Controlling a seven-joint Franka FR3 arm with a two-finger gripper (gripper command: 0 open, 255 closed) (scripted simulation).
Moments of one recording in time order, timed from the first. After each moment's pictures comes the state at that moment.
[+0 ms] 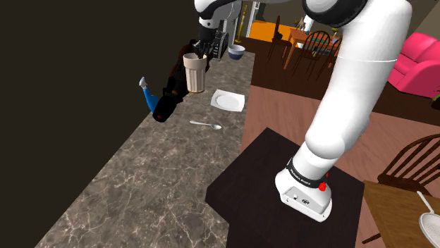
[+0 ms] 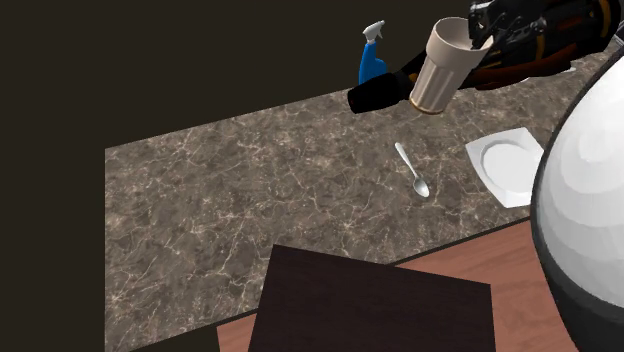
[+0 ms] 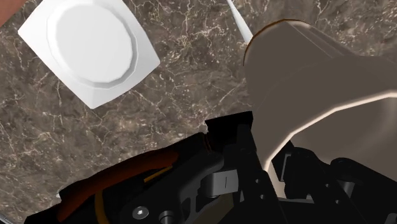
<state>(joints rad) -0.17 0.25 -0.03 -1.76 0.08 2.13 -0.13</state>
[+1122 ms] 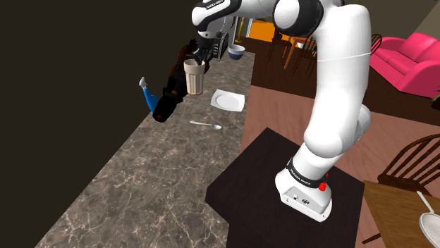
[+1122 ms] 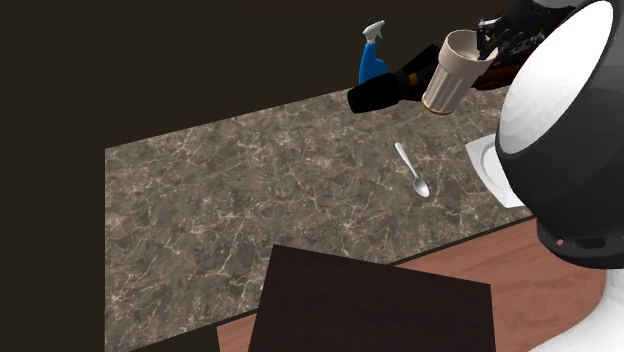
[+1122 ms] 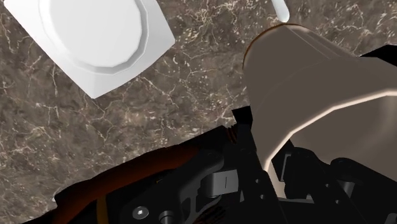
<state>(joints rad) -0.21 0.50 -0.04 -1.55 0.10 2.16 -0.20</state>
